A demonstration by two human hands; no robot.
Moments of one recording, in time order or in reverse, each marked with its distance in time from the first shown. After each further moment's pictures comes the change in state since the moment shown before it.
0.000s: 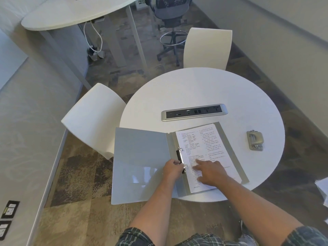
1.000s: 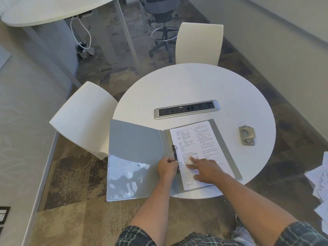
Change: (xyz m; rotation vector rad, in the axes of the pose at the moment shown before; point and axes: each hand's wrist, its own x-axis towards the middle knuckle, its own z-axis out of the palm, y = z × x) left_hand -0.002 0.000 0.013 -0.108 0.123 0.038; right_hand 0.003 0.017 0.015 0.083 -0.029 -0.042
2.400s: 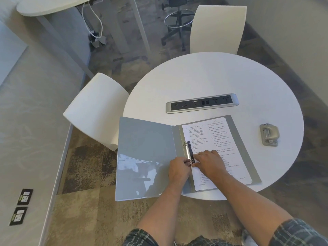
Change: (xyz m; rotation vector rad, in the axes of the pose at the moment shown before) left_hand 0.000 -0.007 -0.006 0.430 -0.036 0.255; right_hand 0.049 -0.023 0.008 -0.165 0.356 -0.038
